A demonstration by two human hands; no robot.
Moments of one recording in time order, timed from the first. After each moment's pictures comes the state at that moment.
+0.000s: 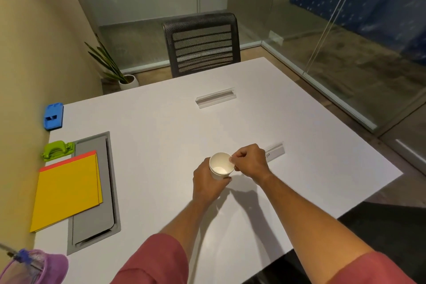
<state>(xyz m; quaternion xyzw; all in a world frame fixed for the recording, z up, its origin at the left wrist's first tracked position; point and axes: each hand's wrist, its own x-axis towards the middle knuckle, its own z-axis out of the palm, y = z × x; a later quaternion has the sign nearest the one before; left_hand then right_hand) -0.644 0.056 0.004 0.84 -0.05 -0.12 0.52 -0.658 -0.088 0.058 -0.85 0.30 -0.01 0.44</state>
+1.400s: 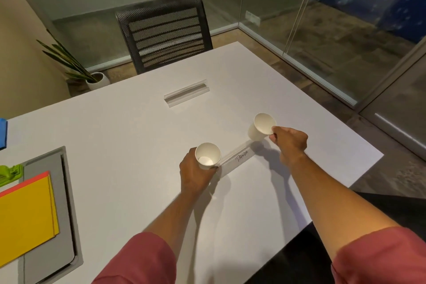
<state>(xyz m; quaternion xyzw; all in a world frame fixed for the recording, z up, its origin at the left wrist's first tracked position) -0.608 -0.018 -0.004 0.86 -0.07 -0.11 0.50 -0.660 -0.261 0.038 -0.50 0.53 -0.27 0.63</state>
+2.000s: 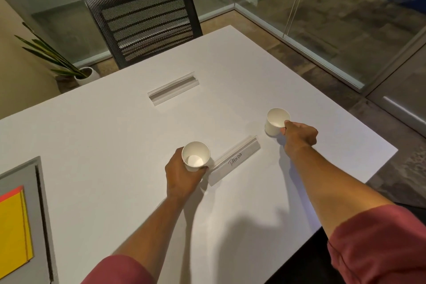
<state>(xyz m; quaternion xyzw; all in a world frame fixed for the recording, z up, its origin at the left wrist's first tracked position) -0.577 -0.042 -0.034 0.88 -0.06 -0.10 0.46 -0.634 -0.337 -0.014 -0.49 0.63 -0.26 0.54</state>
